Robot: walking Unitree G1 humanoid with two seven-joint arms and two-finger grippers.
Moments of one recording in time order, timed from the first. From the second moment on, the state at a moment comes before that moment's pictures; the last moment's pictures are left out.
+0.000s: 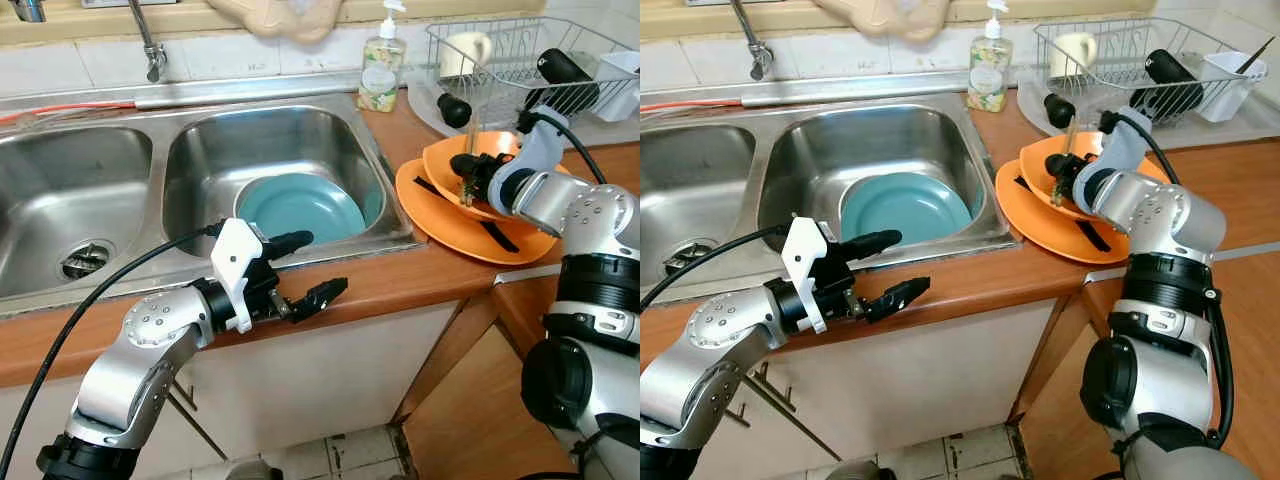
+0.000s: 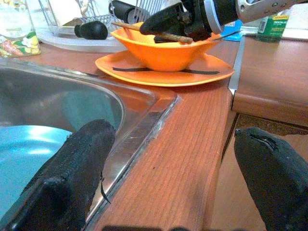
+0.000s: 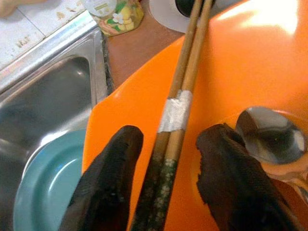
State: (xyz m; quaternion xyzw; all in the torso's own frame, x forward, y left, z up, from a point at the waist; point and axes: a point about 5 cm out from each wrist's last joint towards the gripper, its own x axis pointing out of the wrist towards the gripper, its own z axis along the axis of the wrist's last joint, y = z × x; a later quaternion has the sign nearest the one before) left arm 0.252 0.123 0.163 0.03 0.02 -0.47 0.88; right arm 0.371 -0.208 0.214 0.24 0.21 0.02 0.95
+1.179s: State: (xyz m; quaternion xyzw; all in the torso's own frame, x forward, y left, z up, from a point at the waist) left arm 0.255 0.130 0.168 0.02 0.01 -0.45 0.89; right arm 0.355 -0.181 0.244 0.26 0.11 0.17 0.94
